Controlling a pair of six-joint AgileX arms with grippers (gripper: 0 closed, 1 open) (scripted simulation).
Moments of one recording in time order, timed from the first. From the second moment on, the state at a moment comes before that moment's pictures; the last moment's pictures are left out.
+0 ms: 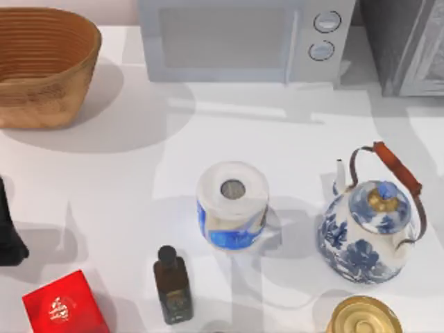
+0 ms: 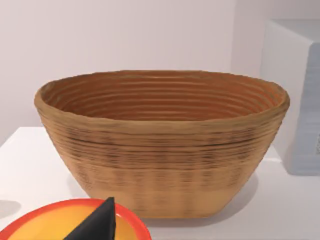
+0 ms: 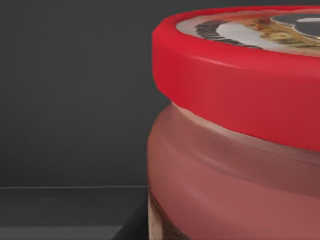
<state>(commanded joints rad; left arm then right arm) 0.00 0.00 0.00 0.00 0.00 0.00 0.25 1.44 2.17 -0.73 0.27 0.02</state>
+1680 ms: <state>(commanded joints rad) 0.00 0.00 0.00 0.00 0.00 0.00 0.04 0.22 0.25 -0.12 0.04 0.00</state>
